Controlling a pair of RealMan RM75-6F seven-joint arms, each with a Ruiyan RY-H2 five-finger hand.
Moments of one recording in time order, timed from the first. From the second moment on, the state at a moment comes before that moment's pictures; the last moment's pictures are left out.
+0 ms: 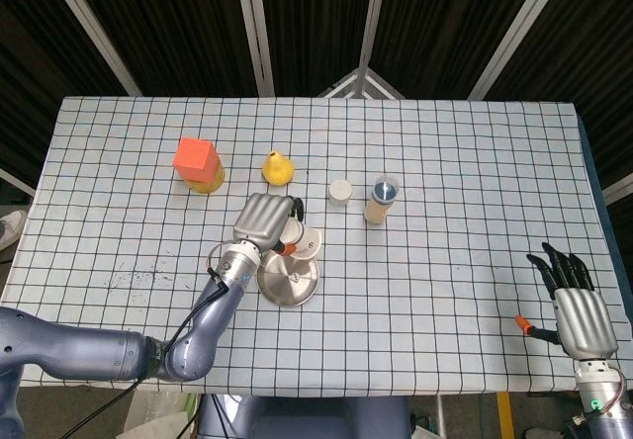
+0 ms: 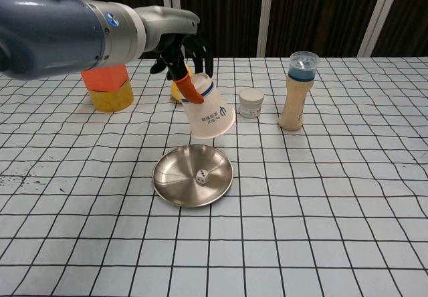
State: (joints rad) left arm -1.12 -1.57 -0.40 -1.79 0.36 1.13 0.84; right arm 0.10 -1.13 0.06 -1.63 -1.47 1.42 0.03
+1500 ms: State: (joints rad) left arm -1.31 -1.65 -0.31 -1.76 0.07 1.22 1.06; right arm 0.10 -1.12 0.07 -1.63 -1.46 1.42 0.06
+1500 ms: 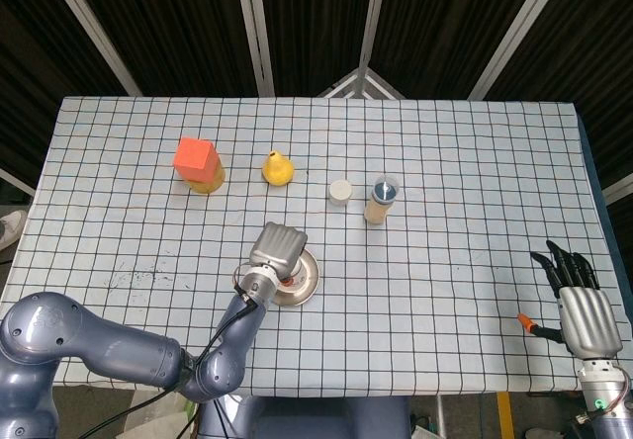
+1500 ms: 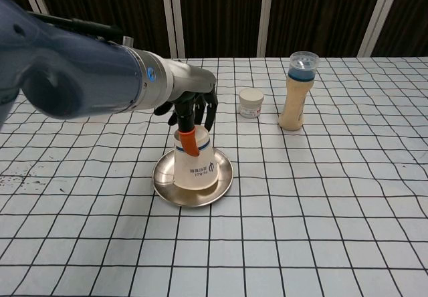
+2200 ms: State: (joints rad) left arm -1.30 -1.70 -0.24 -1.70 0.20 1.20 1.04; right arm 0.10 -1.12 0.07 -1.63 -1.46 1.42 0.08
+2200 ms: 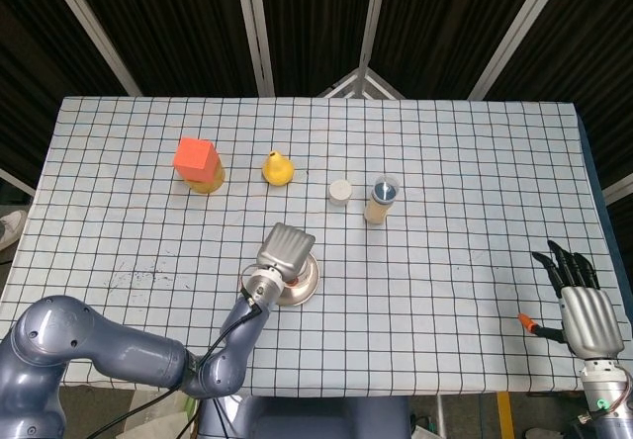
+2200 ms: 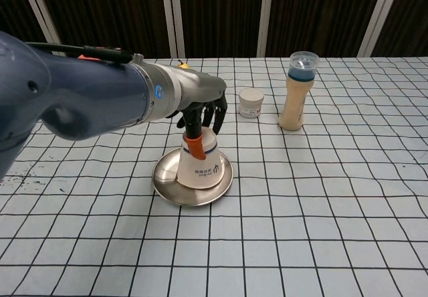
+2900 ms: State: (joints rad) left arm -1.29 -1.72 -0.23 -1.70 0.27 1.16 1.03; right arm 0.10 -1.12 0.07 -1.63 -1.46 1.41 0.09
